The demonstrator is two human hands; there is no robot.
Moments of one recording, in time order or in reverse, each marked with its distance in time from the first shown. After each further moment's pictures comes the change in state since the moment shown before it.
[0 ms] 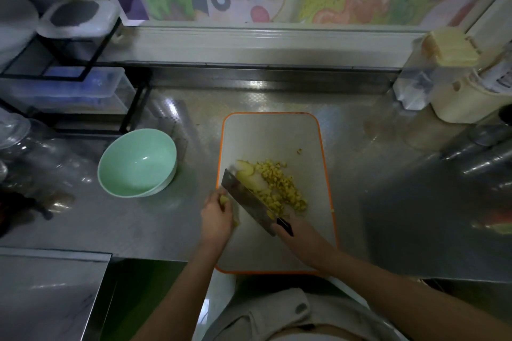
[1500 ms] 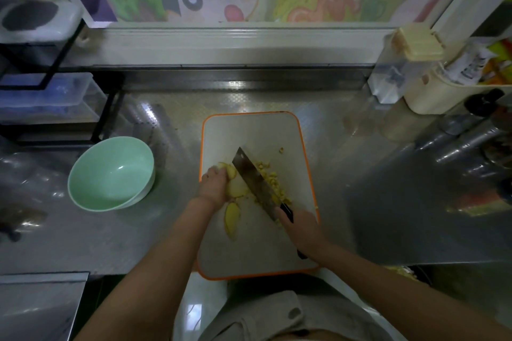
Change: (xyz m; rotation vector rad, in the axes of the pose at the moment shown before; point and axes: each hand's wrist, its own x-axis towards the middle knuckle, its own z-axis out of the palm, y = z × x) left_hand 0.075 0.036 0.020 0.734 -0.528 0.227; right_hand 0.005 0.016 -0.013 0.022 0.214 0.237
